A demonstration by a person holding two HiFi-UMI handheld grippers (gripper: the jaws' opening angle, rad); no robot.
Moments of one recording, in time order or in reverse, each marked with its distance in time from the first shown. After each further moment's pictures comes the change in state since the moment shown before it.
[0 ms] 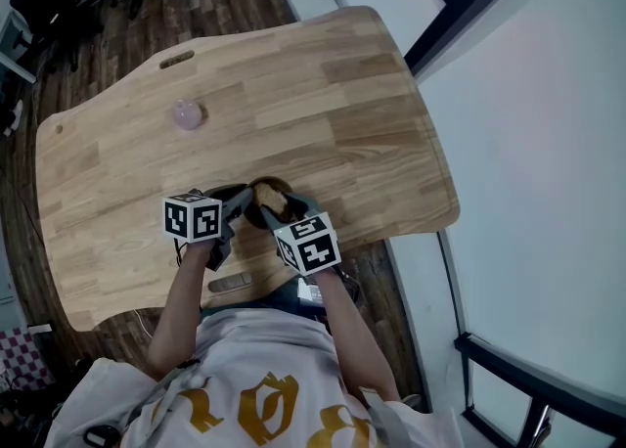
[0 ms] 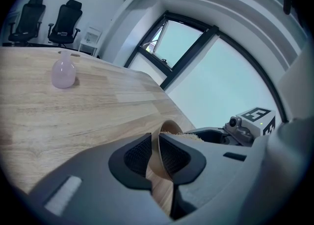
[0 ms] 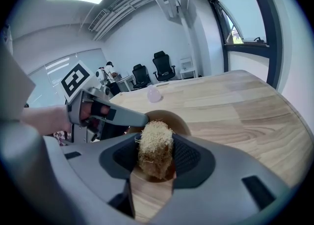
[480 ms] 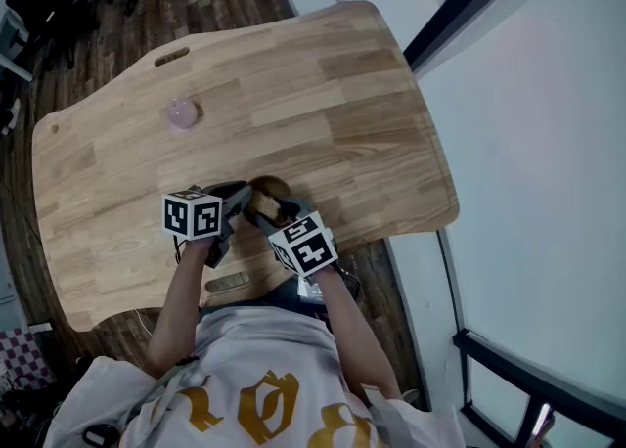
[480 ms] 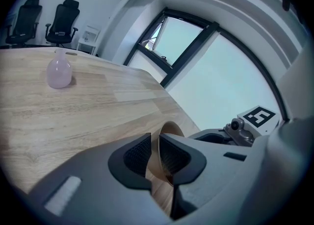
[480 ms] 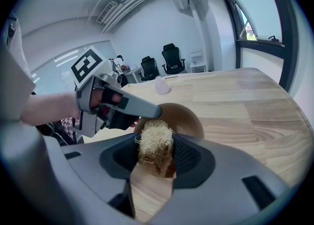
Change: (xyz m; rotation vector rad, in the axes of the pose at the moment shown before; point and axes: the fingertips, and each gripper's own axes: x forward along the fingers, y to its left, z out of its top) left arm 0.012 0.002 0.001 0.017 0.028 0.006; right arm 0.008 0.009 -0.016 -0.084 0.085 0.085
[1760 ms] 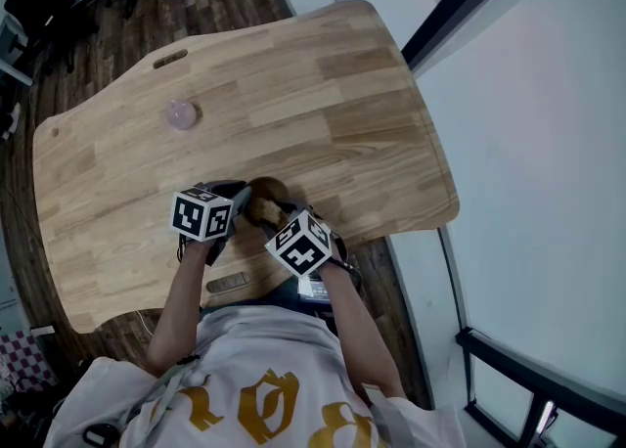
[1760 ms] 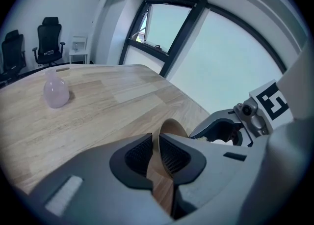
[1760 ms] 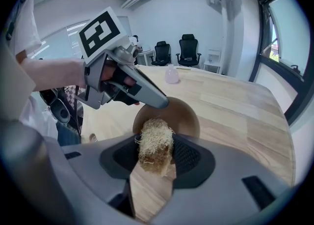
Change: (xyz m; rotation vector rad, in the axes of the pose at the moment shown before) left arm 0.004 0.004 -0.004 0.198 0.117 0.118; right arm 0.002 0.004 -0.020 -0.246 0.170 0.001
